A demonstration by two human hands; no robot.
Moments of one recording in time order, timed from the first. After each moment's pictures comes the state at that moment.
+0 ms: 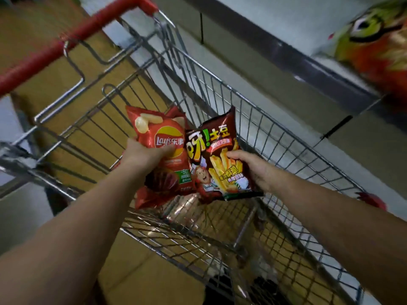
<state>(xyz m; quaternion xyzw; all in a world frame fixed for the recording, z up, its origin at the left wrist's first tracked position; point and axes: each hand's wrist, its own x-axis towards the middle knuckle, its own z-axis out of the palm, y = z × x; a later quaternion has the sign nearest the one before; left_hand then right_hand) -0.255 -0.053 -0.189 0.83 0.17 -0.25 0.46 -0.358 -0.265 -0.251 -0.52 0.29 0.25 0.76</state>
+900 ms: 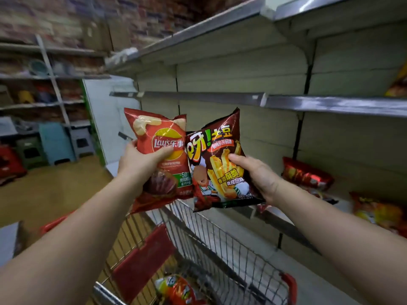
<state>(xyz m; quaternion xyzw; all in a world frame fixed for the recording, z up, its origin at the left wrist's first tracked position) -0.421 -0.073 0.122 0.75 -0.11 0.02 0.65 -0.523 -0.279 0.086 -0.65 0.09 -0.11 0.75</state>
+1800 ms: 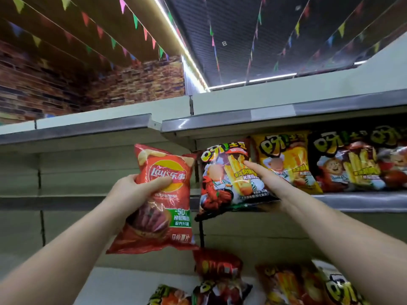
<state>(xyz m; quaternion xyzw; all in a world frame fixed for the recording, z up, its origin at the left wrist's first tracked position) -0.405 -0.256 0.261 0.67 -0.43 -0.20 0.57 -0.619 -0.421 0.246 -0.60 0.25 -0.42 0.63</state>
